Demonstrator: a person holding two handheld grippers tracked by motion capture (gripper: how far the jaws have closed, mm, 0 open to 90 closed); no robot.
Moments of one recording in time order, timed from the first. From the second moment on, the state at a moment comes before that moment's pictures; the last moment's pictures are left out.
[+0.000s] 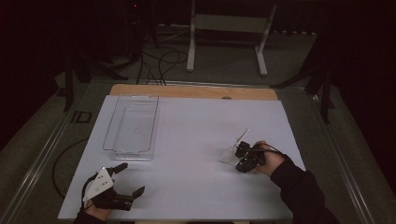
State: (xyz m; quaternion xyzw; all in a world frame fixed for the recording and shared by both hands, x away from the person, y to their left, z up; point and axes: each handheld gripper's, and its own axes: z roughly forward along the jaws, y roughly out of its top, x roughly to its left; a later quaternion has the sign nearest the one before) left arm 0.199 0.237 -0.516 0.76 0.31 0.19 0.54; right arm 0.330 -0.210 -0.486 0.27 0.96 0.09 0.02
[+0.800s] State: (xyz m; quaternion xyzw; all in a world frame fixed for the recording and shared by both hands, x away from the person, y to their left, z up) left arm 0.199 0.237 -0.516 0.76 0.31 0.19 0.54; right arm 0.309 -0.193 -0.482 0.09 0.99 0.10 0.00
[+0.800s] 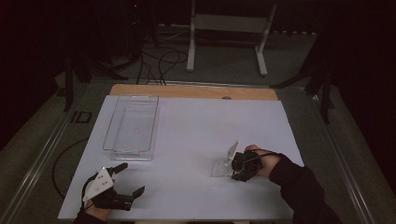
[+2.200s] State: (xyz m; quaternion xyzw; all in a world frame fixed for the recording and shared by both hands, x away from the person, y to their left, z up) left arm 0.201 0.233 -0.504 0.76 0.31 0.19 0.53; right arm 0.297 -0.181 -0.466 0.02 0.98 0.19 -0.01
